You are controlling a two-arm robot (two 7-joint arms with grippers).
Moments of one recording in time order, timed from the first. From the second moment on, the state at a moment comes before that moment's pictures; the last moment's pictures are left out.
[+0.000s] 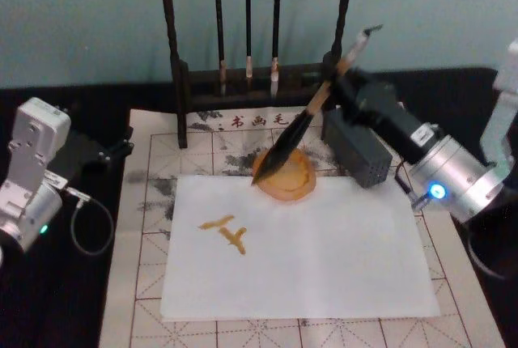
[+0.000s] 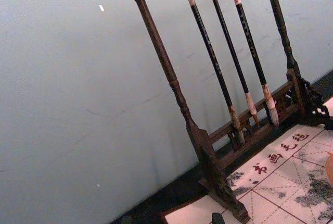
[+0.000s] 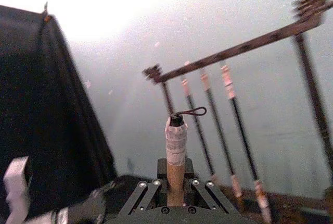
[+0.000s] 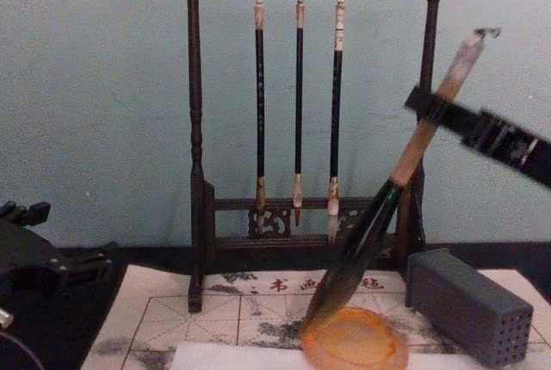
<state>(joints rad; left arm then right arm) -0.20 0.60 0.45 -1.41 -0.25 -0.12 0.03 0.20 0.38 -0.34 -1.49 0.83 -0.11 0.57</state>
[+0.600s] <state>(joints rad) -0.20 0.60 0.45 -1.41 -0.25 -0.12 0.03 0.29 0.30 -0.26 -1.40 0.98 0.01 0.32</state>
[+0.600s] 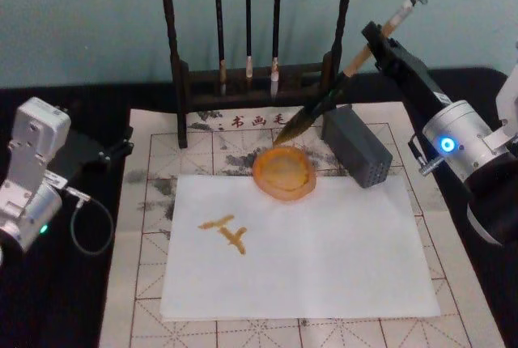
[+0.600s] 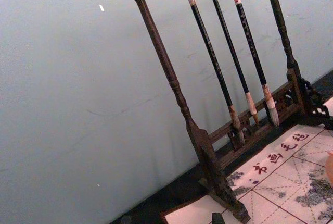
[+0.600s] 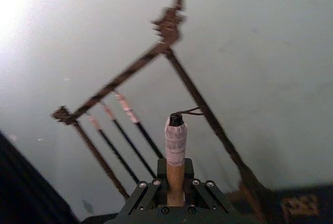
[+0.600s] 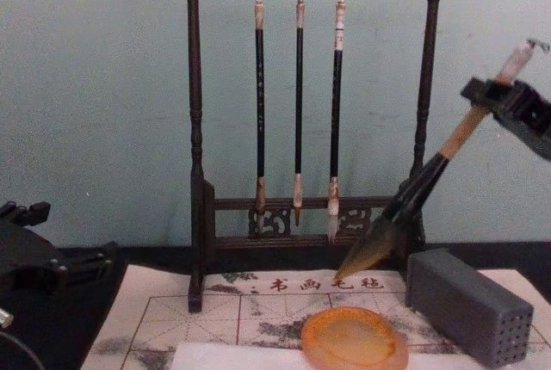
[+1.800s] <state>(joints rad) -0.20 0.60 0.45 -1.41 -0.25 -0.12 0.03 0.35 0.24 -0.27 -1.30 1.17 0.16 -0.04</state>
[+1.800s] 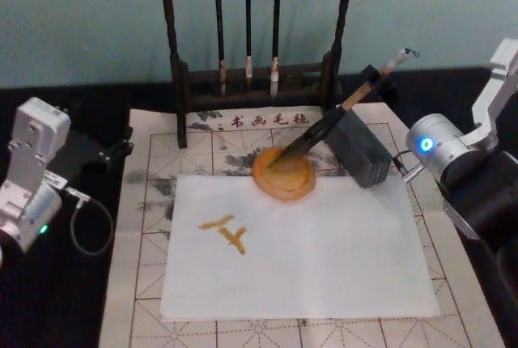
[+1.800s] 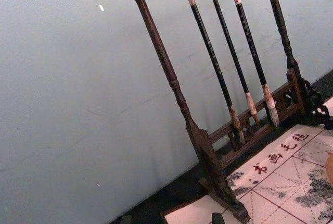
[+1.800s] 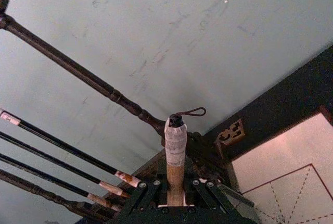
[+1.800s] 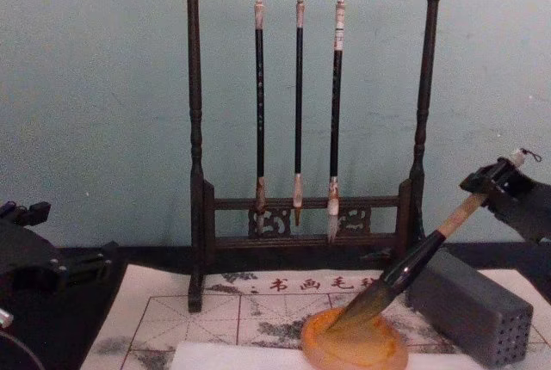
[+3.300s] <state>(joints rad) -0.20 0.60 0.45 -1.41 -0.25 -0.12 0.03 0.37 0.24 -0.32 -1.26 1.21 0.13 -0.09</state>
